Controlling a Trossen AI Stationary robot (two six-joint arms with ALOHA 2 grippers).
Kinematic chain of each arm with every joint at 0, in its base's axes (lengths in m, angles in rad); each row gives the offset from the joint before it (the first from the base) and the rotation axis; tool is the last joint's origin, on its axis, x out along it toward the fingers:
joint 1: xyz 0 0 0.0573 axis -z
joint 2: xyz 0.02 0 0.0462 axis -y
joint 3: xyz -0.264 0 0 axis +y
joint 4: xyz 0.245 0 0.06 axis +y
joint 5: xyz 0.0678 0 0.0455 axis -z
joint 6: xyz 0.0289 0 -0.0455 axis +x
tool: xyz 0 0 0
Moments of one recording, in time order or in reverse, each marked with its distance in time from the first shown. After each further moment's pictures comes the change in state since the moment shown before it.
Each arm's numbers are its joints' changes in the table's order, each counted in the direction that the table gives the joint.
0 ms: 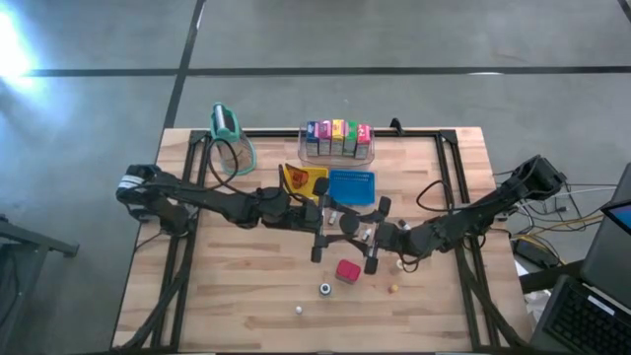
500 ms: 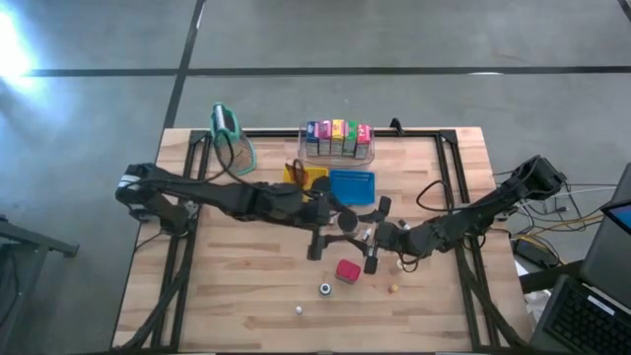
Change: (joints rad) left arm -0.012 0.008 -0.198 0.526 -0.001 -0.133; right arm 0.001 0.000 0.000 0.005 0.003 0.005
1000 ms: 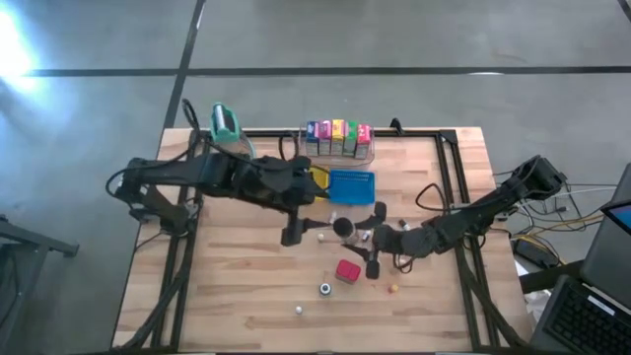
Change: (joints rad) left arm -0.018 -0.007 -0.464 0.750 -0.005 -0.141; right arm 0.002 0.001 0.000 0.178 -0.106 0.180
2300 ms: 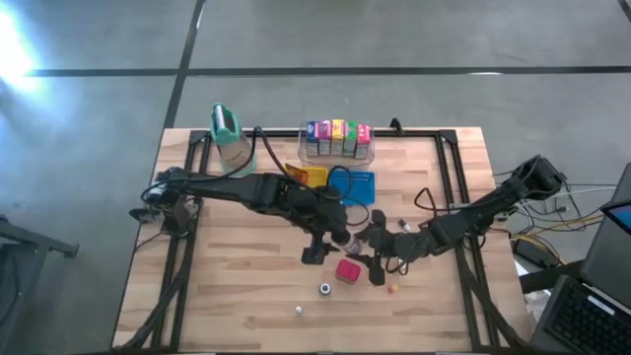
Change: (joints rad) left arm -0.004 -0.246 -0.068 0.080 0.149 0.055; right arm 0.000 -0.001 0.000 0.191 -0.142 0.199
